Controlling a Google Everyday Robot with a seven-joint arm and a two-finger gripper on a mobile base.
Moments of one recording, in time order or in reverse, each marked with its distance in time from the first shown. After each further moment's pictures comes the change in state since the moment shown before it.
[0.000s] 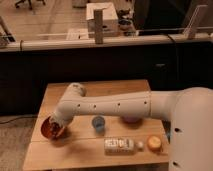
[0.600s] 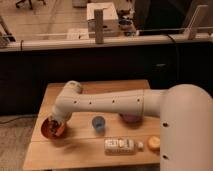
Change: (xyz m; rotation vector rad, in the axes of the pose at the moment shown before) arm 0.018 -0.013 0.025 -0.034 0.000 -0.014
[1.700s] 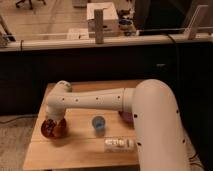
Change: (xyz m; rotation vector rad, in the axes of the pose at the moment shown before) arm 0.014 -0.018 0.057 -0.085 -0.008 -0.025
